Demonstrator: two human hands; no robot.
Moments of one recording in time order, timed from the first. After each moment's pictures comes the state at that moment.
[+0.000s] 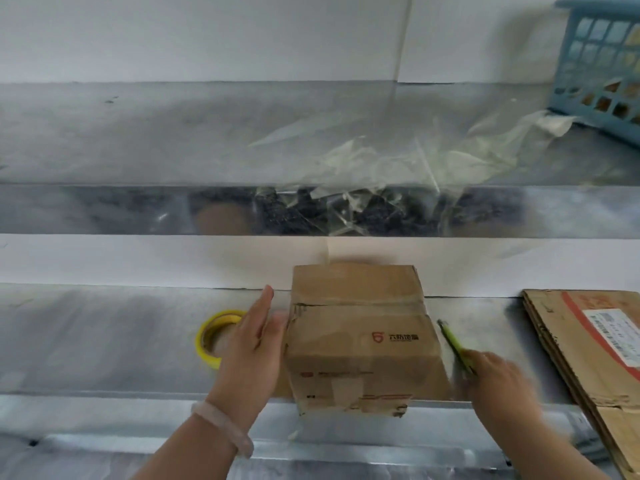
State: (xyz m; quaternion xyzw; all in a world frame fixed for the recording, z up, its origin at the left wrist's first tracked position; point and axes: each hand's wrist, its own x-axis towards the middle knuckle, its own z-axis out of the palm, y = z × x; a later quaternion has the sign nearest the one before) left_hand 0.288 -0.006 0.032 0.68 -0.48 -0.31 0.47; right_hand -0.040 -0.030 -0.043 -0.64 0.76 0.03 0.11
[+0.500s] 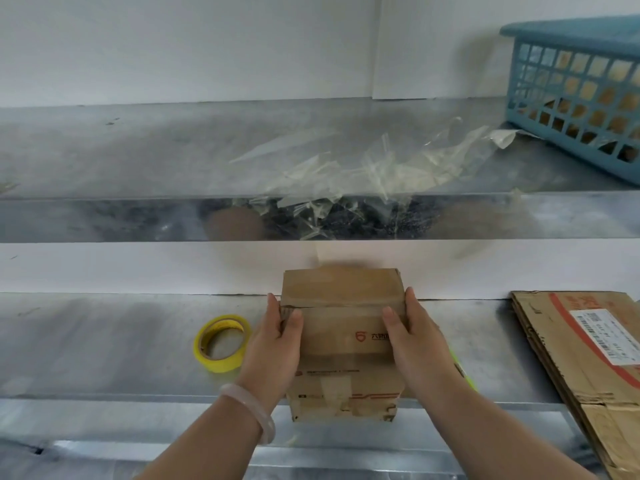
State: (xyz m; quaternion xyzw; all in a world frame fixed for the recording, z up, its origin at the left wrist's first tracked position) left_hand 0.252 -0.014 0.043 0.69 -0.44 -0.39 0.41; right_hand 0.062 -0.034 0.047 -0.53 0.68 -0.30 0.41
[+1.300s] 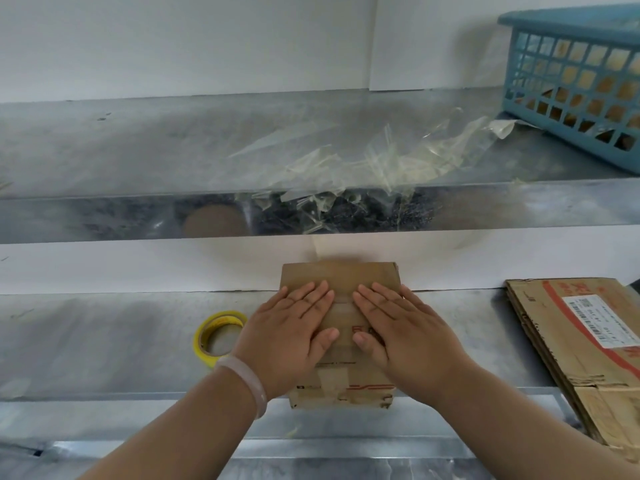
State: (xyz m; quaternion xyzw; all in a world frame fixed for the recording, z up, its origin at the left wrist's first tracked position) left_hand 0.270 -0.027 0.049 0.55 -0.84 -0.03 0.01; right_hand 0.053 -0.031 0.042 -0.85 0.53 -0.03 0.02
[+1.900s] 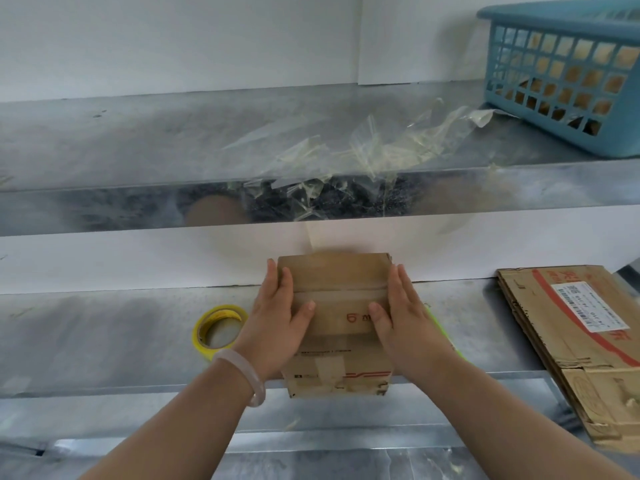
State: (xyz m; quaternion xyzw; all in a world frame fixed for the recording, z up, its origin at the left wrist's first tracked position) left_hand 0.265 -0.025 0.055 0.68 -0.68 -0.25 0.14; right_hand 0.057 -0.023 0.050 -0.68 0.65 -0.15 0.28
